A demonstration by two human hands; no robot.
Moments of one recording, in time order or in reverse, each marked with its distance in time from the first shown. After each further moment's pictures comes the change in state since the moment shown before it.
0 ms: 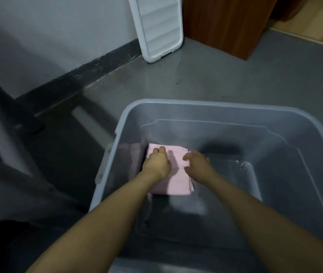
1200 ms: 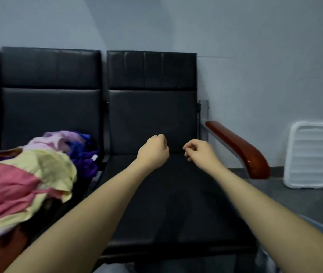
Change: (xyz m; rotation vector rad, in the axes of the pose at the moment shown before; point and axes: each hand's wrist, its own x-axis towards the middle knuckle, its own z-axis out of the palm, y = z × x) left_hand -0.490 -0.233 -0.349 -0.092 1.002 -0.317; right_hand -0.262 -0.546 -0.154 0.512 0.132 -0.857
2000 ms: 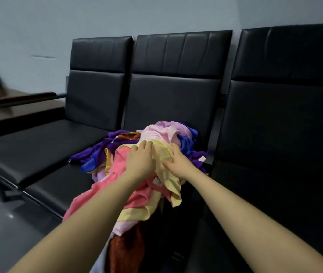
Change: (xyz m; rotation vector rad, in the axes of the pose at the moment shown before) left_hand -0.041 -0.341 -0.116 0.470 0.188 -0.503; right_hand 0.058 -0.178 0.368 0.063 -0.653 -0.263
